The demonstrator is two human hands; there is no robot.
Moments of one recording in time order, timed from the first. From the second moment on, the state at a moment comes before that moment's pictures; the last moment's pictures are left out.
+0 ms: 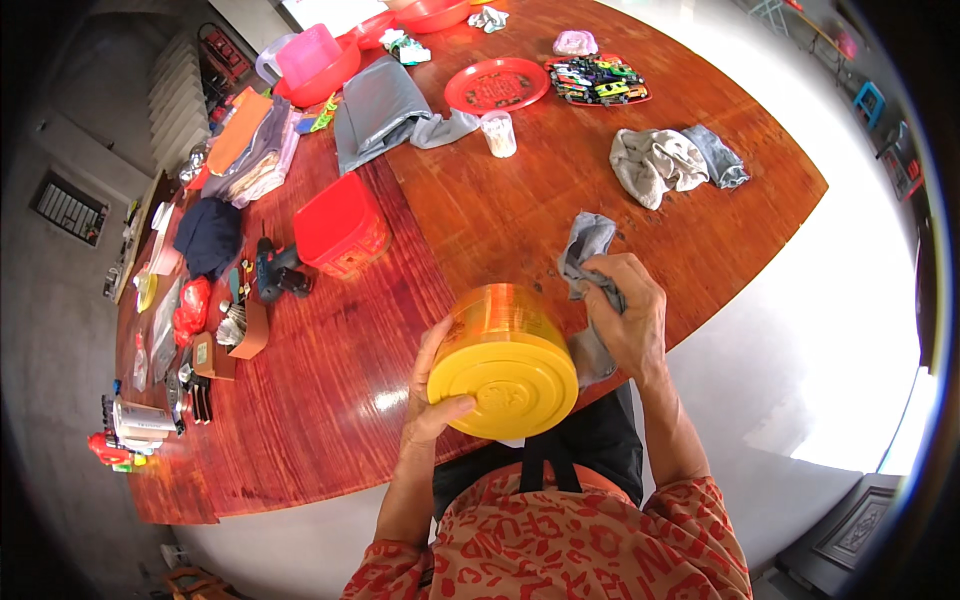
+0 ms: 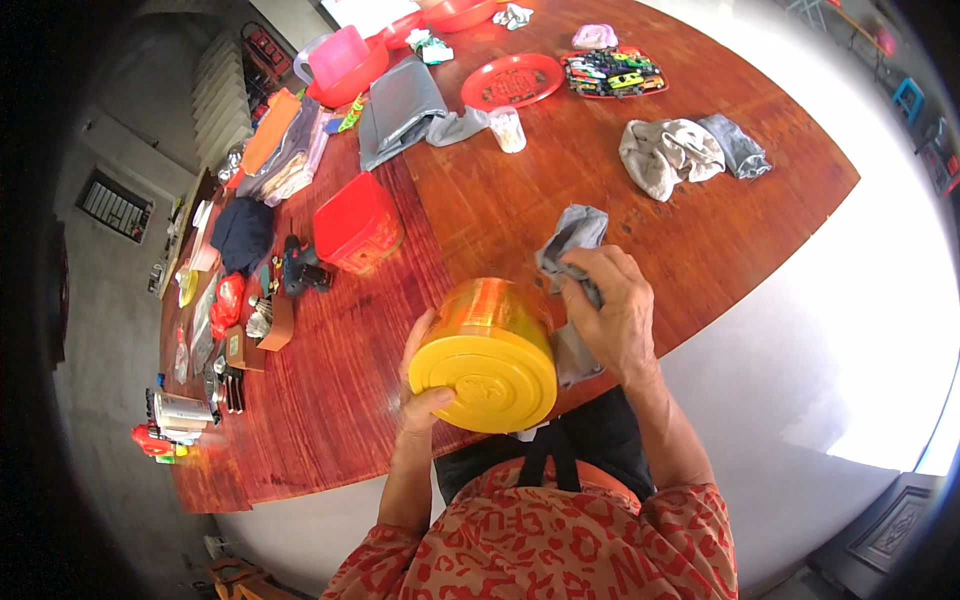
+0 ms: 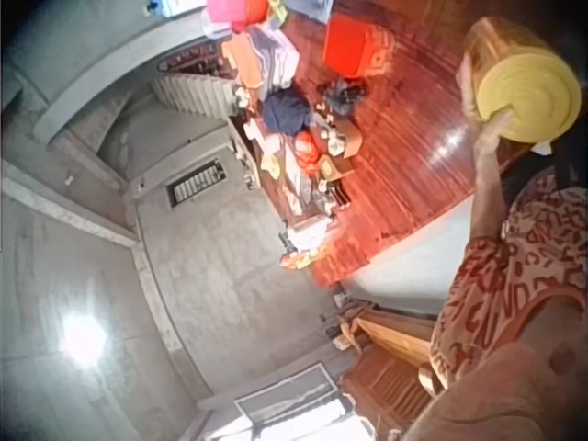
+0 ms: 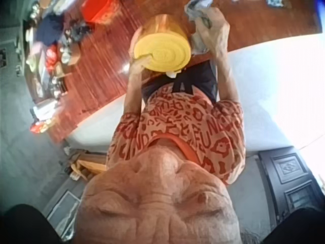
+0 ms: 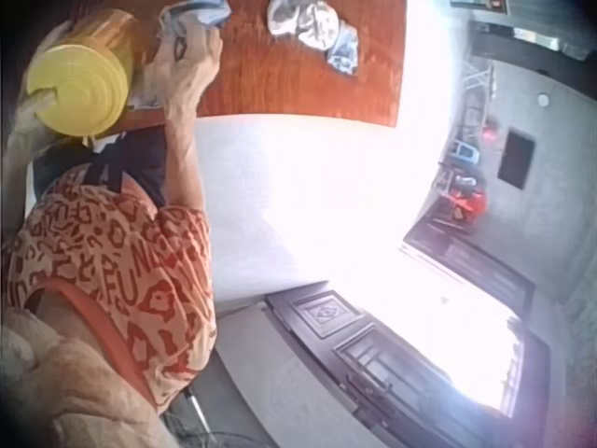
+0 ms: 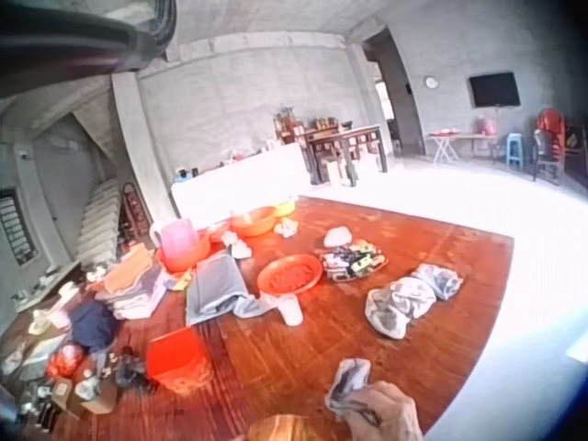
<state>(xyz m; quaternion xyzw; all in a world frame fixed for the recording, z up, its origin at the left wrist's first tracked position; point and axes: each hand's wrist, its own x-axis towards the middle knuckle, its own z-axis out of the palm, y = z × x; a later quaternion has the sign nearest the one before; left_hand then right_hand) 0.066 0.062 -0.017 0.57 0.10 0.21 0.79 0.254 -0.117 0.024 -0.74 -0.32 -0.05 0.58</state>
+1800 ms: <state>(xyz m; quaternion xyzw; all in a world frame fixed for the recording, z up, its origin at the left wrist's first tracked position) 0.083 0.017 0.006 0.91 0.10 0.18 0.35 0.203 -0.110 0.065 -0.70 -0.63 -0.18 0.27</state>
